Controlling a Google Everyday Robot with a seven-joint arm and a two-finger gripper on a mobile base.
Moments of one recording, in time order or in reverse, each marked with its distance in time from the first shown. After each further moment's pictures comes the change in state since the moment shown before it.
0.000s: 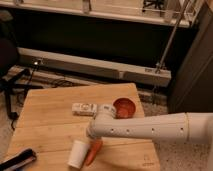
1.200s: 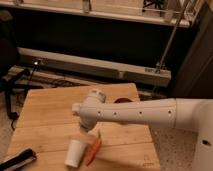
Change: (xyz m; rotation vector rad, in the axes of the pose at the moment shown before) arm 0.036 0.008 -0.027 -0.016 -0.141 -0.099
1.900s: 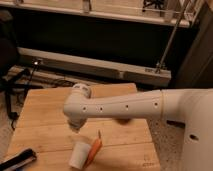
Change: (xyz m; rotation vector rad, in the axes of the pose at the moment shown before) arm 0.036 -0.022 -0.022 0.030 -0.008 -0.024
